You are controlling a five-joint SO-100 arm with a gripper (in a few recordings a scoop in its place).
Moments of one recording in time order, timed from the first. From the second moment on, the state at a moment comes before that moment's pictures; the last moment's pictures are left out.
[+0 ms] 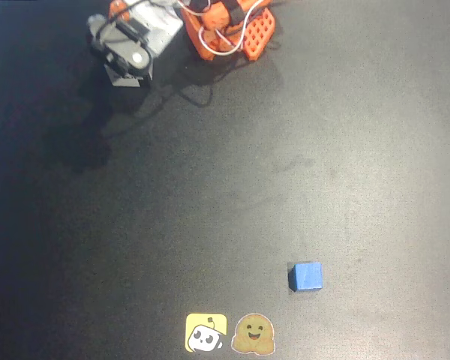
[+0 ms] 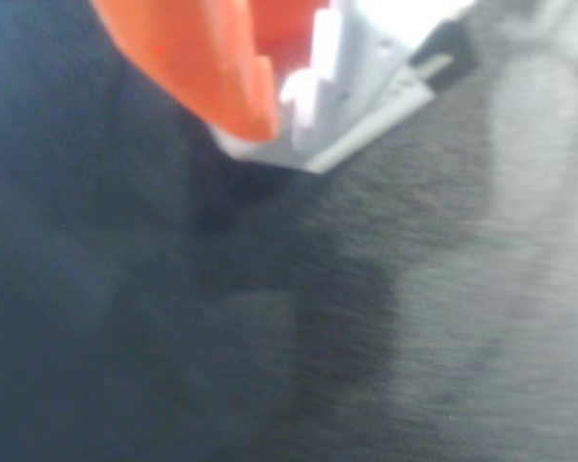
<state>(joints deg) 60.1 179.3 160.0 69.0 57.0</state>
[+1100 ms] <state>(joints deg) 8.2 152.8 148.1 74.5 80.6</state>
